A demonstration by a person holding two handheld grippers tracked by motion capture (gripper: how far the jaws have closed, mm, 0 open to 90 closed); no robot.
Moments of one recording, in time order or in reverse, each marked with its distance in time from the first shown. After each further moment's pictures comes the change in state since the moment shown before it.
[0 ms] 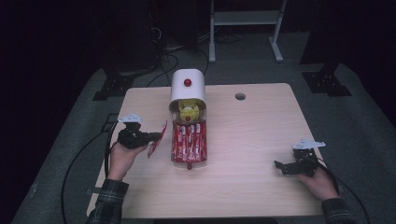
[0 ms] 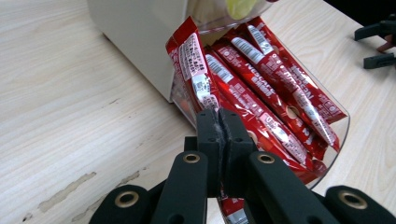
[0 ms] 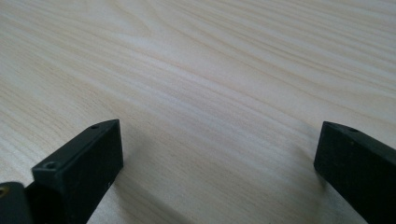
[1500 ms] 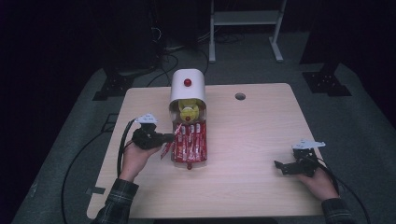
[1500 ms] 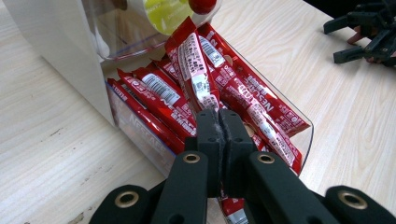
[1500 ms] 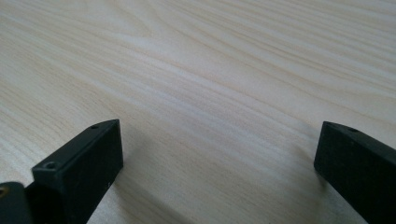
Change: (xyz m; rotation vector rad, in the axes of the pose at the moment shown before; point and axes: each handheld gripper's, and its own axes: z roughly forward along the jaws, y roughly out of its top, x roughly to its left) left arm -0.035 0.016 0.023 0.012 -0.072 0.081; right arm 0.000 0.000 0.000 -0.001 0.000 0.000
